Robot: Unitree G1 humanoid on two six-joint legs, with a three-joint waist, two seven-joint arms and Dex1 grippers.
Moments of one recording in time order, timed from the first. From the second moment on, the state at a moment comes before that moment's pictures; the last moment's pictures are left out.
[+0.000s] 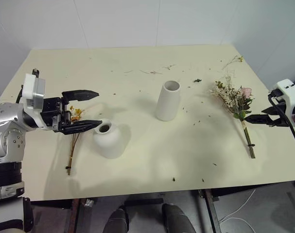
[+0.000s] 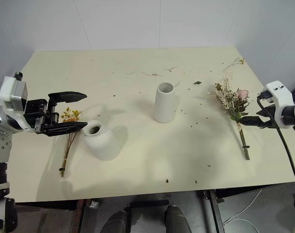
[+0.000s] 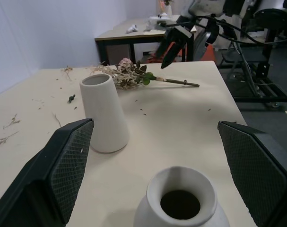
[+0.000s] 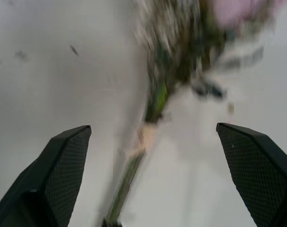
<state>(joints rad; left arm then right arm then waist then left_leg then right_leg) -0.57 0.83 0.28 0.05 -0.66 0.33 -1.34 -0.95 -1.05 0.11 0.66 0.13 0.89 1.06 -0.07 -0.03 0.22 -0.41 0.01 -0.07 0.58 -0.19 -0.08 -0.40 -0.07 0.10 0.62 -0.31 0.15</state>
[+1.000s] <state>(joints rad) -0.55 0.84 0.32 -0.13 -0.74 0.40 -1.20 -1.17 -0.83 0.02 1.14 0.04 0.68 1.06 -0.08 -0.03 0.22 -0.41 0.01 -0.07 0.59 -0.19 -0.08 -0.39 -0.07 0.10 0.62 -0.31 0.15</state>
